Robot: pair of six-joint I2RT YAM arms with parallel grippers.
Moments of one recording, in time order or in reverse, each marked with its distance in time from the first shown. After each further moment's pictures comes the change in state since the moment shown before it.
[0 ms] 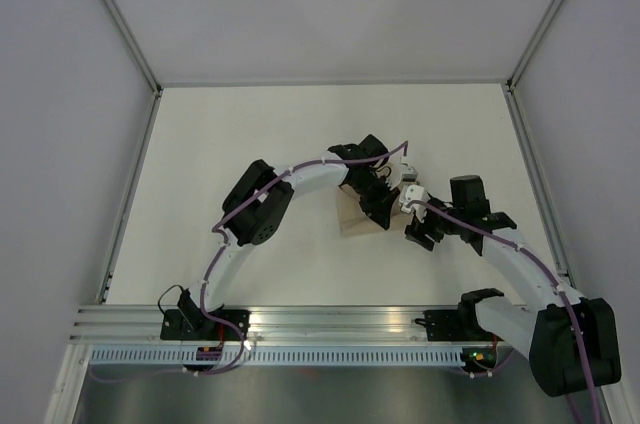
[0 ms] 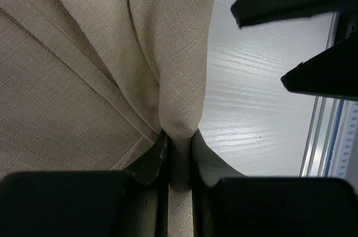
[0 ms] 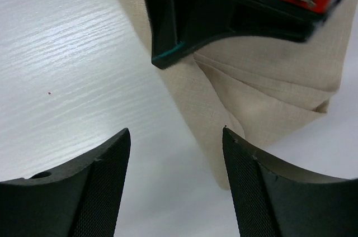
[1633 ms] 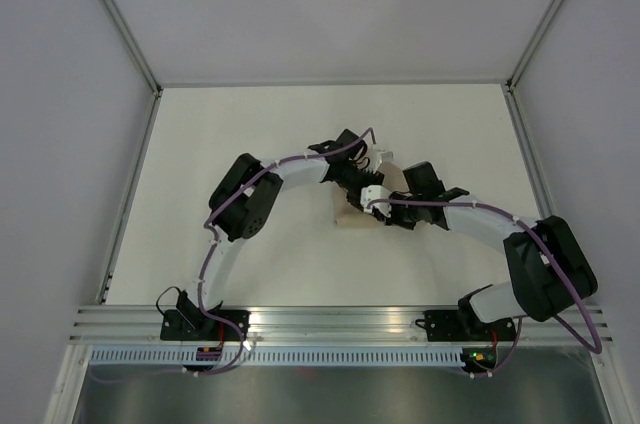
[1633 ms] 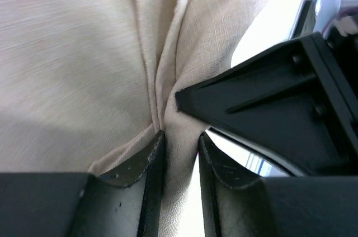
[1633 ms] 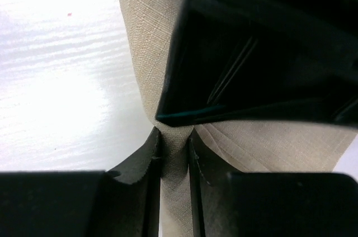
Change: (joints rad) left arm 0.099 -0.011 -0.096 0.144 0.122 -0.399; right arm 0.284 0.368 0.116 0.179 0.232 -0.088
